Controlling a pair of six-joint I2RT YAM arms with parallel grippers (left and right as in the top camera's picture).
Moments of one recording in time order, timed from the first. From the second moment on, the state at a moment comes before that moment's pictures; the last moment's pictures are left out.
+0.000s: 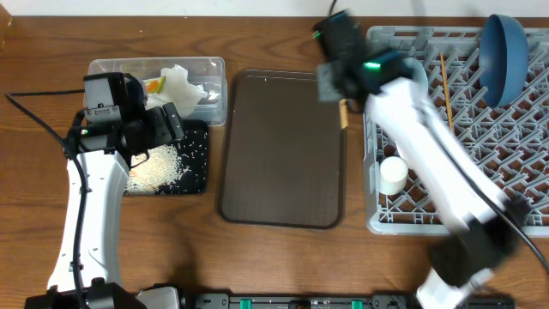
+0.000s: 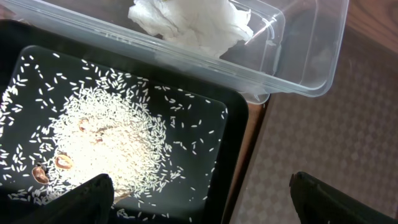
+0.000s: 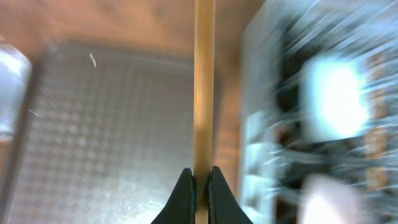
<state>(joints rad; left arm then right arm) 0.16 1.41 1.17 -0.80 0.16 -0.22 0.48 1.83 1.88 -1.05 0.28 0.33</state>
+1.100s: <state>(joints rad) 0.16 1.41 1.17 -0.80 0.16 -0.22 -0.08 1.71 1.48 -0.84 0.26 -0.16</state>
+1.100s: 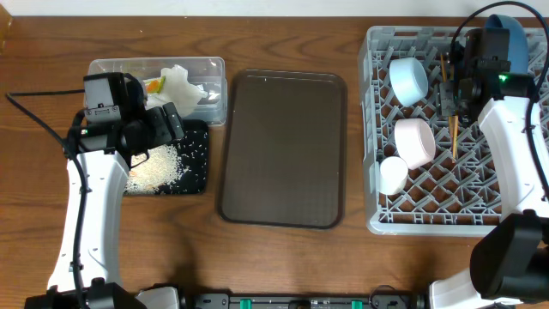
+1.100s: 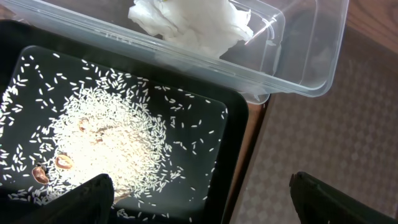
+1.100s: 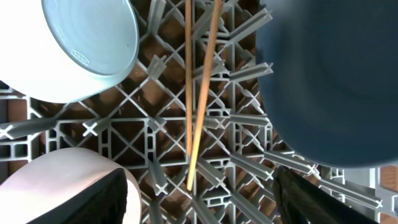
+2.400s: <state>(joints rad) 0.16 1.41 1.17 -0.80 0.16 -0.22 0.27 0.67 1.51 -1.30 0.17 -0.04</state>
